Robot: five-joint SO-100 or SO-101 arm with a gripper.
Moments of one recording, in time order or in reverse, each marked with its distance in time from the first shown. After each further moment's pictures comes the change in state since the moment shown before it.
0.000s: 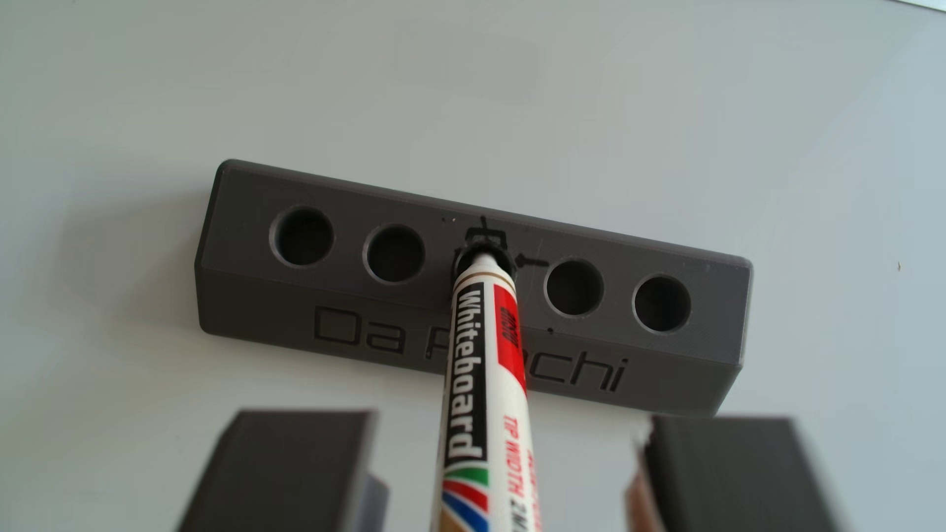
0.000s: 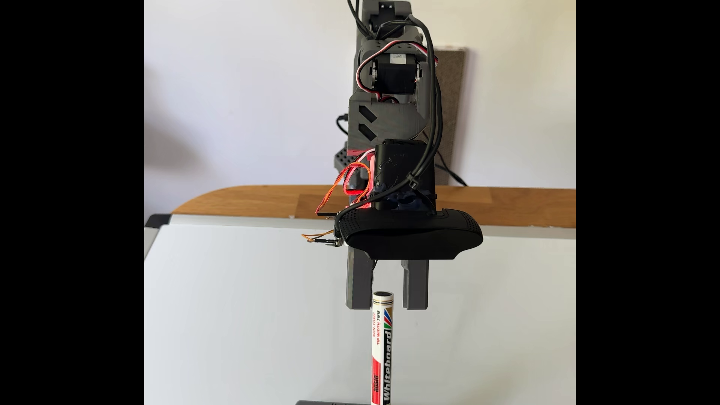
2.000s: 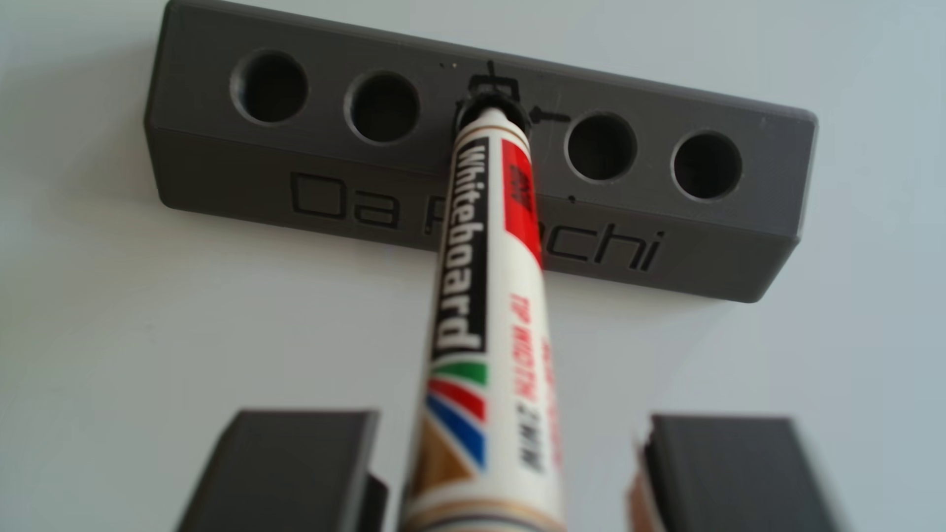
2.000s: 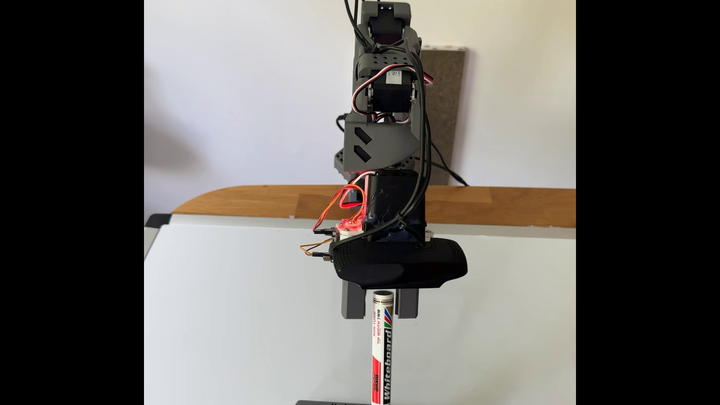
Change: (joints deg) arm 0.2 -1.2 3.4 3.2 0.4
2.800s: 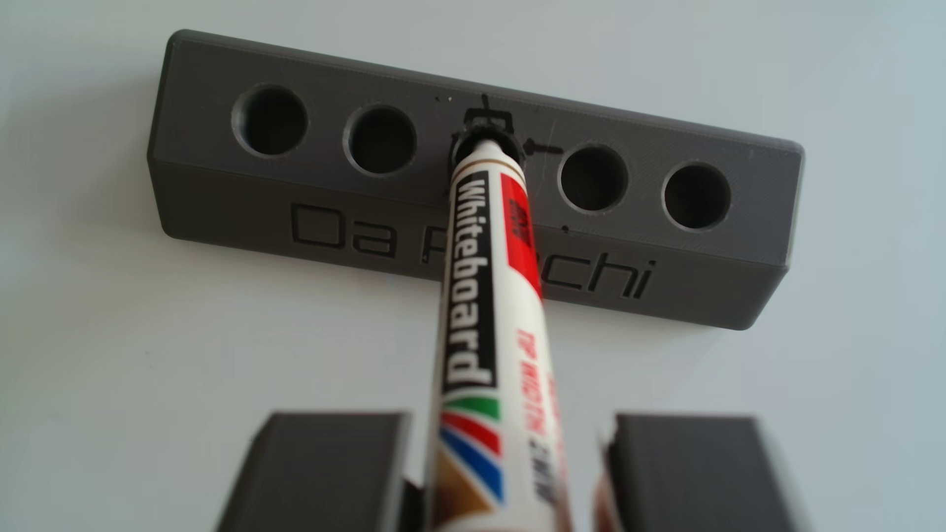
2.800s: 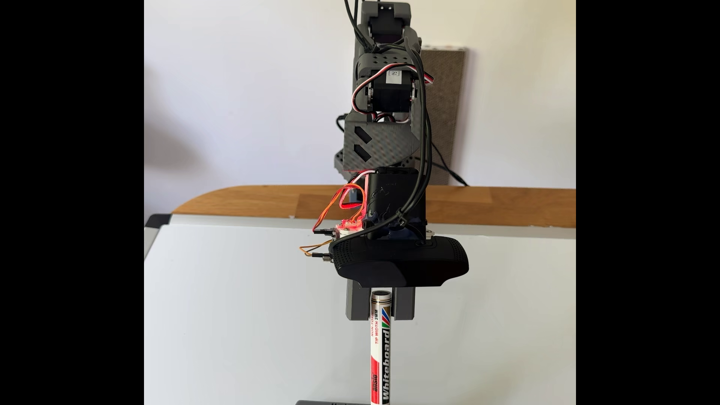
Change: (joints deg) arm 0.0 0.0 0.0 -1.7 0.0
